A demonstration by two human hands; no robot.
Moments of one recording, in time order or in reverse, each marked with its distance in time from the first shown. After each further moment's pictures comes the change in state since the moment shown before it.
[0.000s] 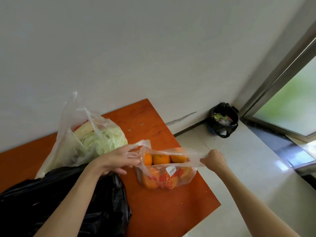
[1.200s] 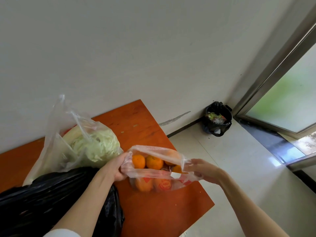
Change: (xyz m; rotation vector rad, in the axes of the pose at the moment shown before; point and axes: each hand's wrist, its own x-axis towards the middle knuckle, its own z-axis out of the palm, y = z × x) left_hand 0.072 -0.031 0.020 -1.147 0.069 -0.382; right_hand -0.003 0.020 0.001 0.493 -0.680 -0.250
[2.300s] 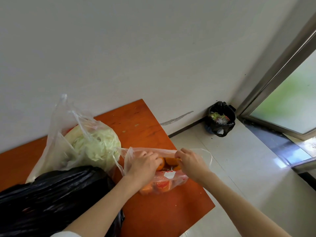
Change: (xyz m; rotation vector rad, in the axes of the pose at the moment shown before) left_hand -0.025 -0.050 0.060 2.177 0.244 1.217; right_hand 0.012 -0.025 0.032 -1.056 0.442 -0.402
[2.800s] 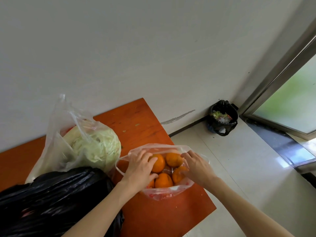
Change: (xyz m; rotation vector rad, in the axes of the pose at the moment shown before) left_hand -0.001 -0.017 0.031 -0.027 -0.054 -0.117; right_hand -0.005 0.019 0.008 -0.018 -0.098 0.072
